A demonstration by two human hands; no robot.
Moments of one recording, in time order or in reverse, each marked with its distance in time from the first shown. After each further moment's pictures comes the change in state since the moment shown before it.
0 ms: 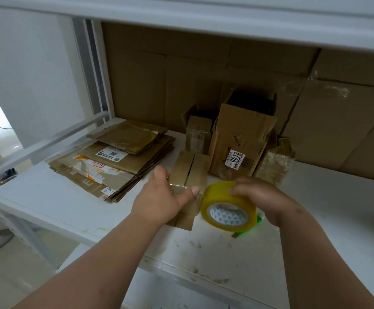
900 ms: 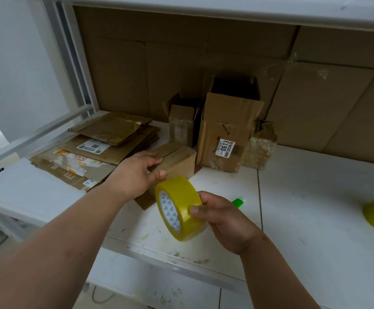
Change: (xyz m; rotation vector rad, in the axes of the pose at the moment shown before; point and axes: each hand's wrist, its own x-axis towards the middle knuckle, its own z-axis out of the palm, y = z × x) left_hand 0.028 0.001 -0.023 0.247 -0.172 0.269; right_hand -0.040 0.044 0.061 0.633 -0.302 -0.235
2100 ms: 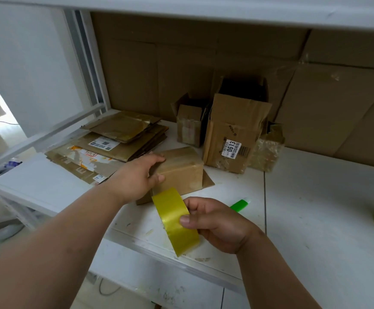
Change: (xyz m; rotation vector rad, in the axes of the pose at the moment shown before) left_hand -0.019 0.004 -0.005 -0.043 0.000 0.023; right_hand -0.002 -0.012 0.013 0.058 -0.283 0.096
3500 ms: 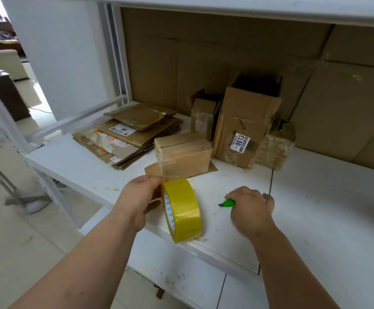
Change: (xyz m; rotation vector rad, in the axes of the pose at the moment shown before) left_hand -0.073 0.042 0.049 -1.169 0.344 -0.732; right_hand -0.010 0.040 -0.081 -1.494 0.645 0.271
